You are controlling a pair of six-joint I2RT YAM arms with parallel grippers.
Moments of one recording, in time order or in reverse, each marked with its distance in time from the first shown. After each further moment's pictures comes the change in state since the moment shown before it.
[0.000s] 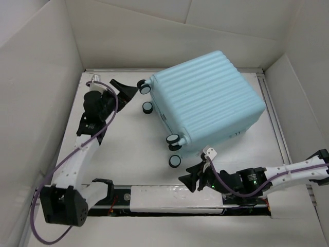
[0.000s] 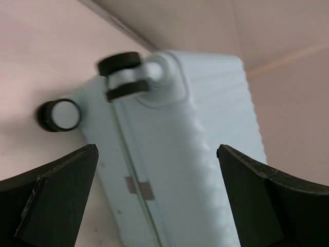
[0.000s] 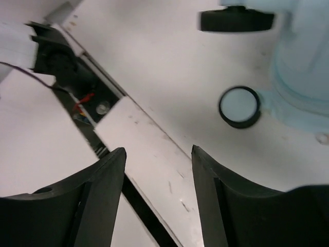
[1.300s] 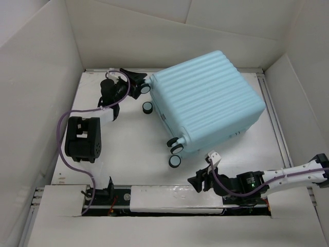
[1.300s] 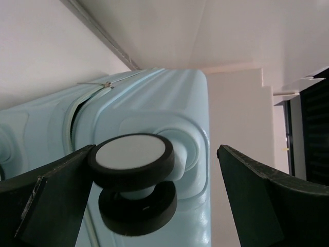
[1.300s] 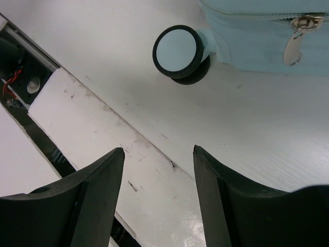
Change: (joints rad) left arm 0.078 0.727 0.150 0.673 0.277 -0.460; right arm -0.031 -0.124 -0.248 -0.098 0.035 0.168
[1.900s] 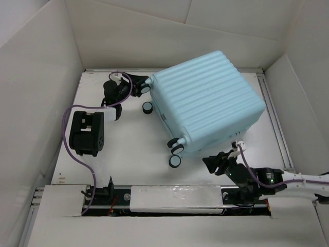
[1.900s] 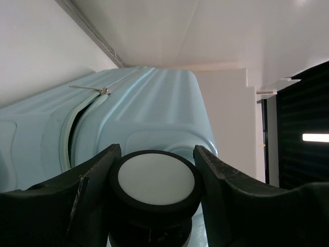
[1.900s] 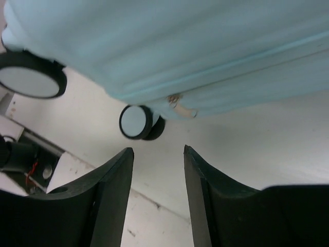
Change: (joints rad) left arm -0.010 0.117 0.040 0.145 0.035 -0.121; right arm -0.161 -0.283 0.048 -0.223 0.139 0.097
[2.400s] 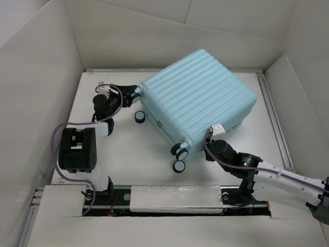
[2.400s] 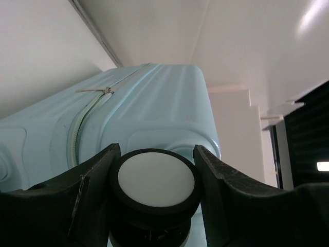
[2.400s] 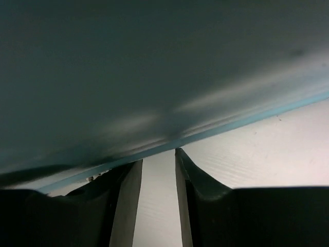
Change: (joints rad) left arm 0.052 -0.212 -0.276 0.040 -0.073 0.050; right arm -0.519 0.443 0.089 0.152 -0.308 -0.421
